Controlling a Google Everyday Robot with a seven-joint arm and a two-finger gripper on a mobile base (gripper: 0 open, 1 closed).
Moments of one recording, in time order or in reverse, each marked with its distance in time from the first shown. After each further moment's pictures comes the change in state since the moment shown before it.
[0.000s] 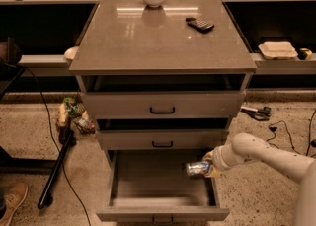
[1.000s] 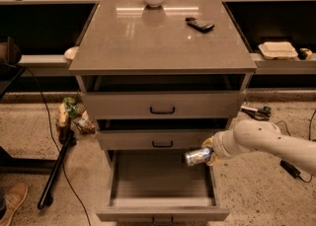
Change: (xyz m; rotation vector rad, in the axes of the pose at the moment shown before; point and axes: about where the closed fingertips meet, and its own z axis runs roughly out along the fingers) arm -0.077 -0.027 -0.115 0.090 0.097 -0.190
